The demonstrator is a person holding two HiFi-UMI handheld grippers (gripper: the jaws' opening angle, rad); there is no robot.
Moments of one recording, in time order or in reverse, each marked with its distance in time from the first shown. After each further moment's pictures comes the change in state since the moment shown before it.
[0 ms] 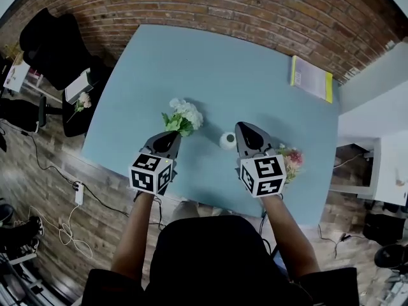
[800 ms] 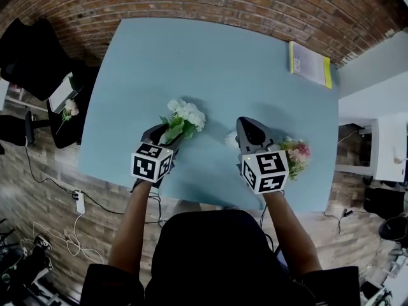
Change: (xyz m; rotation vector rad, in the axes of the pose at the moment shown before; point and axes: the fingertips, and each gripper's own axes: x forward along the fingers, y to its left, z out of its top) left arm 0.057 0.061 -0.038 0.050 0.202 -0.123; right arm 0.042 0.001 -0.011 0.041 0.082 -0.116
